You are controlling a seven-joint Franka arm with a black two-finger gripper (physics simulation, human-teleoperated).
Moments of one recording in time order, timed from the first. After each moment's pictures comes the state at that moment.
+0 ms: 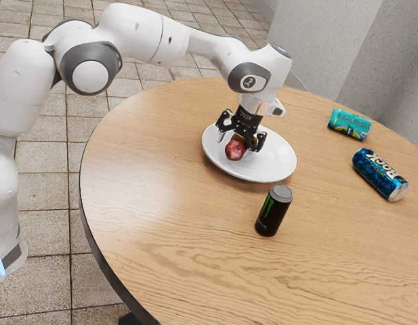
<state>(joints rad) 0.23 0.40 -0.11 -1.46 0.09 1.73 -0.67</state>
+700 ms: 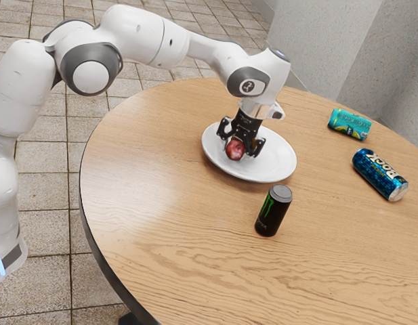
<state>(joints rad) 0.22 0.40 -0.11 -1.48 0.07 1.77 -0.67</state>
